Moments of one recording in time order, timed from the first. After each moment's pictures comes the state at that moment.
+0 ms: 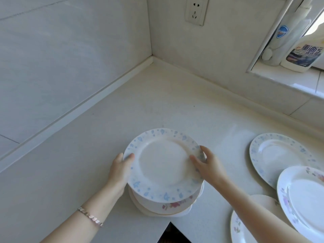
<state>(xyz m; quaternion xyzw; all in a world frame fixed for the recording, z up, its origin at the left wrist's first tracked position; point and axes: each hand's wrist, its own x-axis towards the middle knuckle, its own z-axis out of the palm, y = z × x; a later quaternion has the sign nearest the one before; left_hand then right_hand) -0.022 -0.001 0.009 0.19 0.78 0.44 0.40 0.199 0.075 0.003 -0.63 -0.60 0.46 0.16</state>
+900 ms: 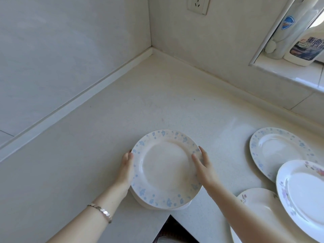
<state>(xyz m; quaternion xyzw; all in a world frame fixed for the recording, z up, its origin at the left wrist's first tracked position) -0.019 -0.009 -0.037 0.21 0.77 0.39 0.45 0.194 0.054 -0.040 -0.64 -0.48 0.55 0.23</state>
